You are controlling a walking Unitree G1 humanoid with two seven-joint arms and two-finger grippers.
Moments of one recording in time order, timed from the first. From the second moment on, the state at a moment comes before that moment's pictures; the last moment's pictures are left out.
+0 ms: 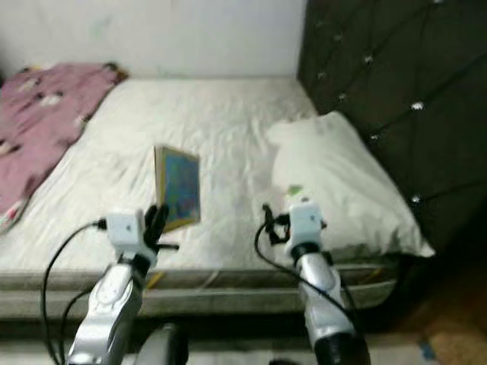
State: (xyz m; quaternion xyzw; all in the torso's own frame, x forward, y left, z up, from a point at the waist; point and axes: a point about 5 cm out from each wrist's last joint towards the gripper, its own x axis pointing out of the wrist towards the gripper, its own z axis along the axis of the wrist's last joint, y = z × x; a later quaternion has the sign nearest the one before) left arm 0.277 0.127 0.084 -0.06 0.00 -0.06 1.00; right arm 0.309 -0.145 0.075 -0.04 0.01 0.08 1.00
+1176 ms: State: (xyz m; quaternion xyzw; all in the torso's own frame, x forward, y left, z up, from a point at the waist) left arm 0.281 0.126 0.093 -0.07 -0.02 -0.08 0.99; right arm 0.312 -0.140 0.081 -0.05 0.00 0.10 0.99
